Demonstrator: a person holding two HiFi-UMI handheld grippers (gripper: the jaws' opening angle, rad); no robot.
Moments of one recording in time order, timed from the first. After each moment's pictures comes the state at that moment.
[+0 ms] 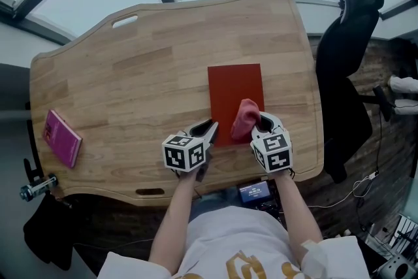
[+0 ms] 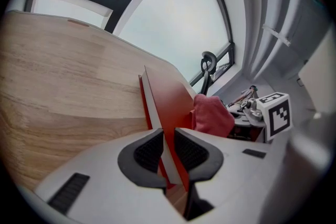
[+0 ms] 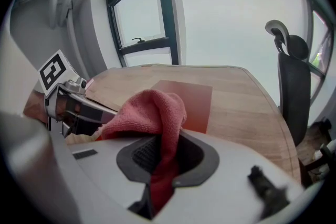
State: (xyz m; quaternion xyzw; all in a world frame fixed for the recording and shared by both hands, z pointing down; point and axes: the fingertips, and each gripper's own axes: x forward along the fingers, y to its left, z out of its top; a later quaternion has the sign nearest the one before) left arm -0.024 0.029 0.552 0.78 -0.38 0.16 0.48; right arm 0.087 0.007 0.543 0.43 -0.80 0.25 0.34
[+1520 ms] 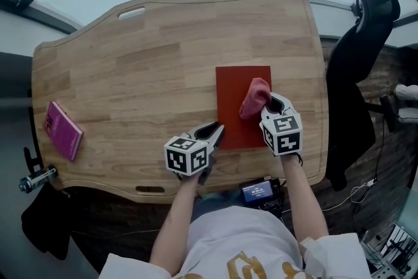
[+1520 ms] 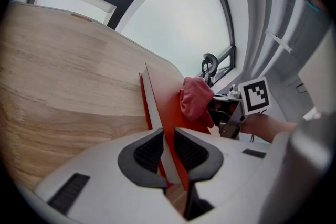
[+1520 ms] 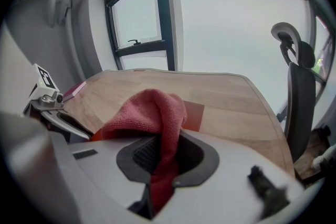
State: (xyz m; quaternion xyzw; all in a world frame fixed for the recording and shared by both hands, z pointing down) left arm -0.022 0.029 0.552 0.77 -0.37 0.15 0.49; right arm 0.093 -0.066 0.543 0.44 -0.80 0.23 0.34
